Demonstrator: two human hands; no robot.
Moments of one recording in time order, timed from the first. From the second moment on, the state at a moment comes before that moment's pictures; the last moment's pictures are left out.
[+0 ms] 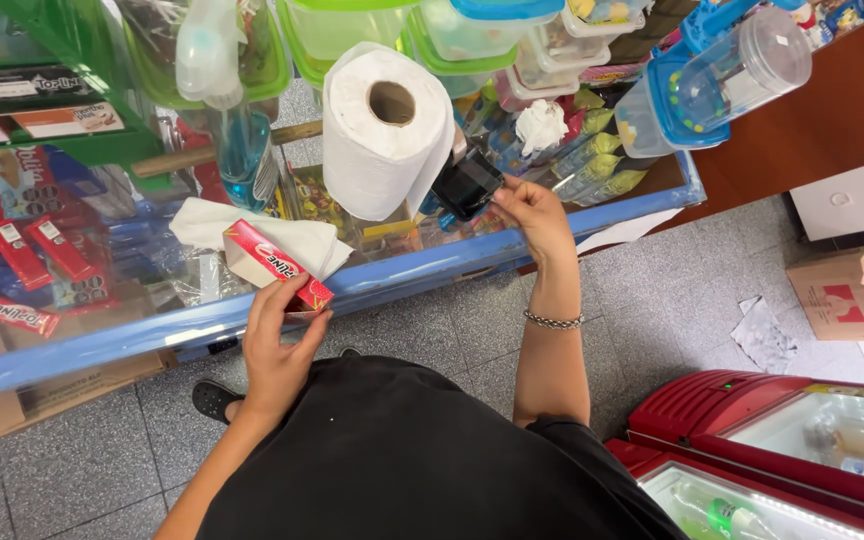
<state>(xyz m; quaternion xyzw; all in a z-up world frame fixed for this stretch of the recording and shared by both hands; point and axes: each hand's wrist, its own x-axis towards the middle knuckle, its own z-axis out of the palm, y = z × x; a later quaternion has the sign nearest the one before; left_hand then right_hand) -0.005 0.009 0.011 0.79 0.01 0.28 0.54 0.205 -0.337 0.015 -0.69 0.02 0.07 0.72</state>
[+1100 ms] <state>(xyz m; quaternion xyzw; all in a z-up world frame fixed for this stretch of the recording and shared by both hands) -0.008 0.008 0.008 0.79 0.02 0.28 0.55 0.165 -0.354 0.058 -0.81 -0.08 -0.03 0.58</state>
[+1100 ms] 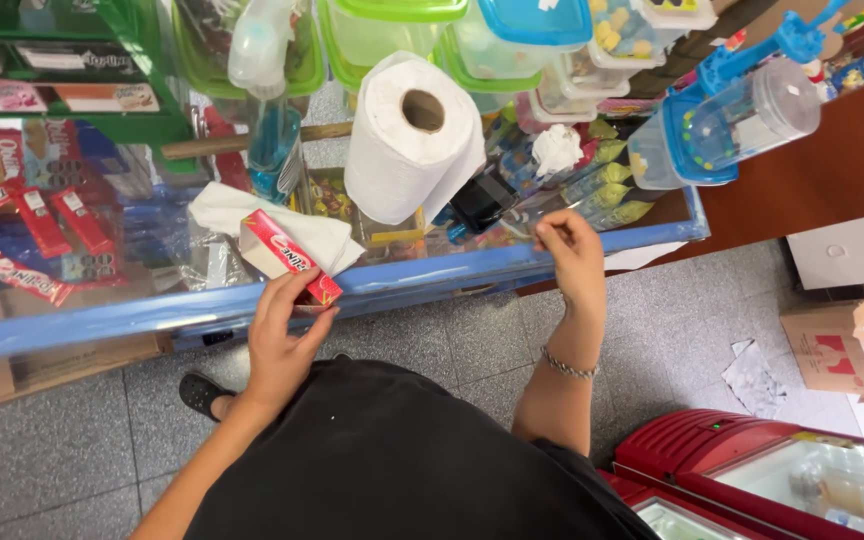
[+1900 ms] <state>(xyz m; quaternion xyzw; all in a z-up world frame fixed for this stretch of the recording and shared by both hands) -0.004 -0.007 0.001 0.76 0.02 0.30 0.58 0.061 -0.149 0.046 -0.66 -0.13 0.18 0.72</state>
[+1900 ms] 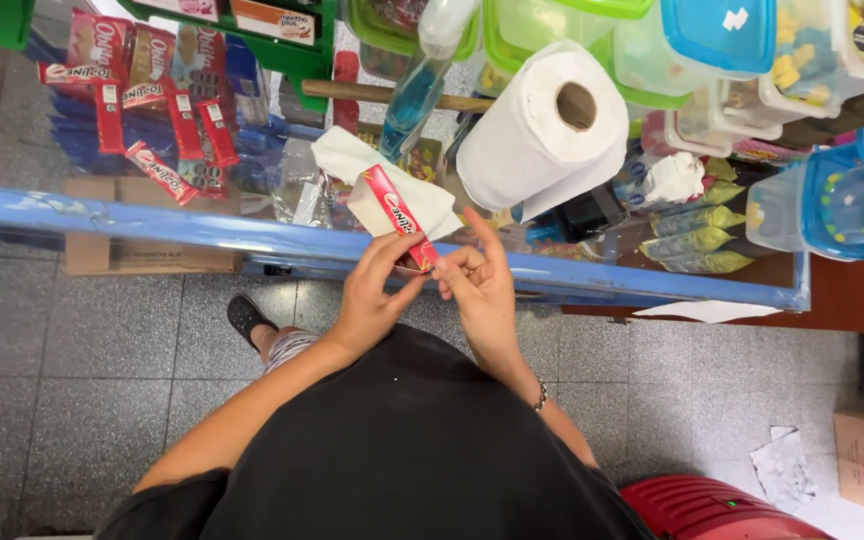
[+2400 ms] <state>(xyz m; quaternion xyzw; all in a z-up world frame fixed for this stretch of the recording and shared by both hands) -0.005 -0.007 0.002 0.76 0.01 0.29 0.59 0.059 -0.149 0.040 -0.66 -0.11 0.18 0.72</state>
